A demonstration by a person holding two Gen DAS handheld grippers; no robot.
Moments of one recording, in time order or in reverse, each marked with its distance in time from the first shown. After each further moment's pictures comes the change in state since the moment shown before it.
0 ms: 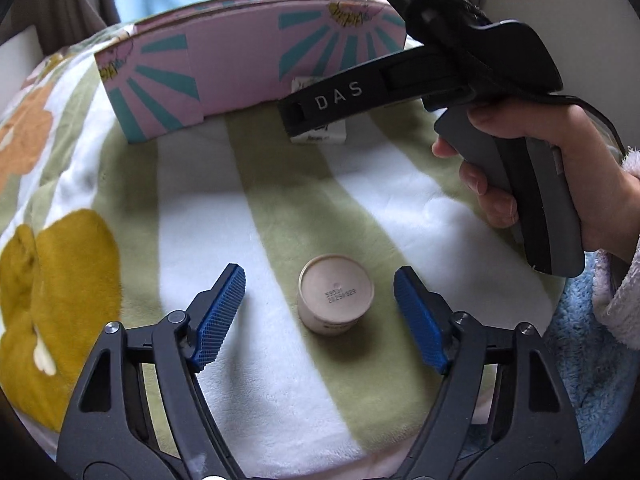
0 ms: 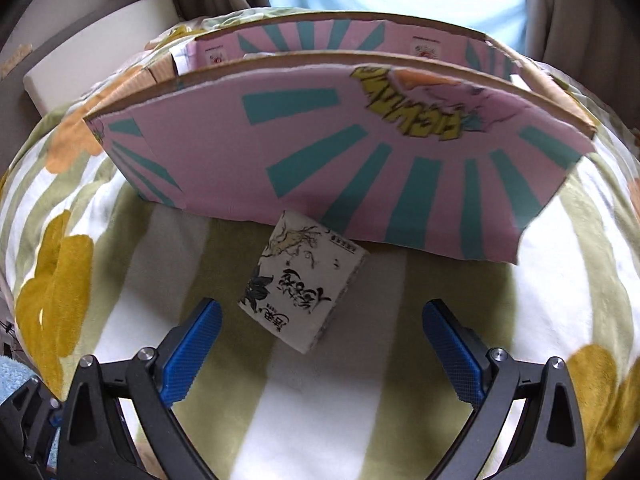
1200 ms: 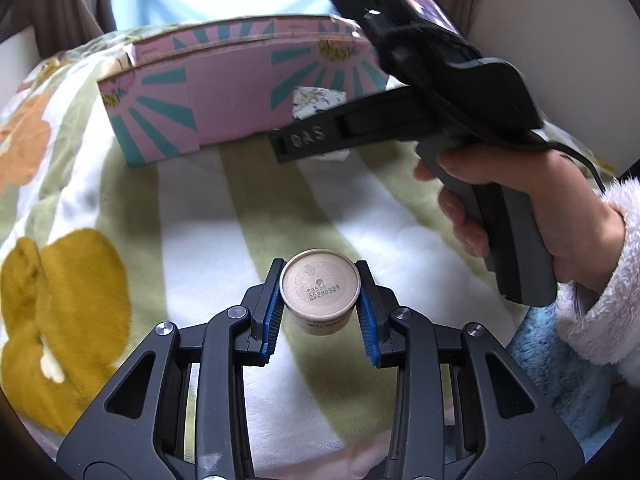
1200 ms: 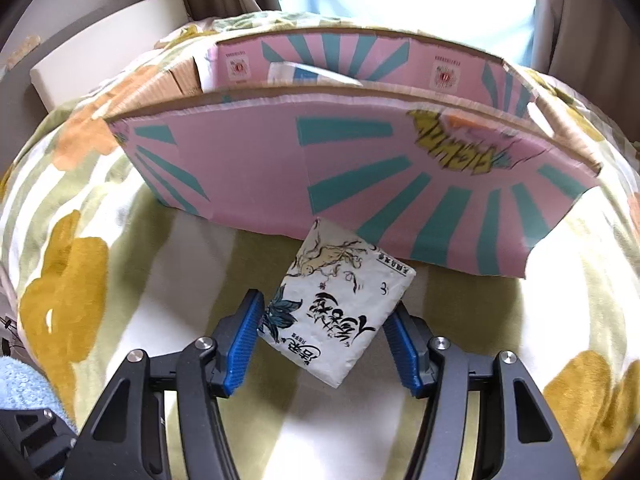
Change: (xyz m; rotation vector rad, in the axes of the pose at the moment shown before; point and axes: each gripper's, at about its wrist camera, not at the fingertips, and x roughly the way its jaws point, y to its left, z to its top) left arm -0.025 0.005 0.023 -0.016 -0.055 -0.051; right arm -0.039 0.002 -0.008 -0.020 -0.031 0.005
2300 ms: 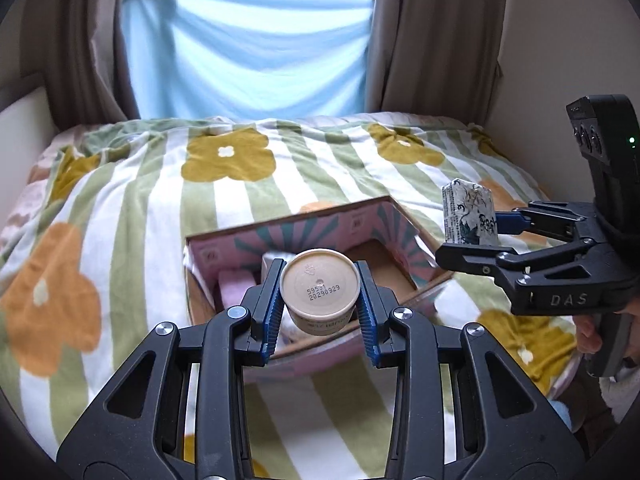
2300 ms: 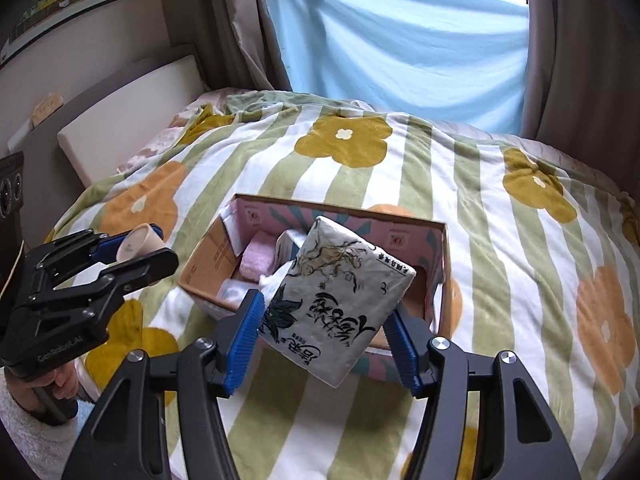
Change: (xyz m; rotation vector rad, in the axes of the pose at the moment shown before) left arm -0.062 0.074 0.219 -0.007 -0.191 0.034; right arm -0.107 -0.020 0.144 -0.001 -0.108 0.037
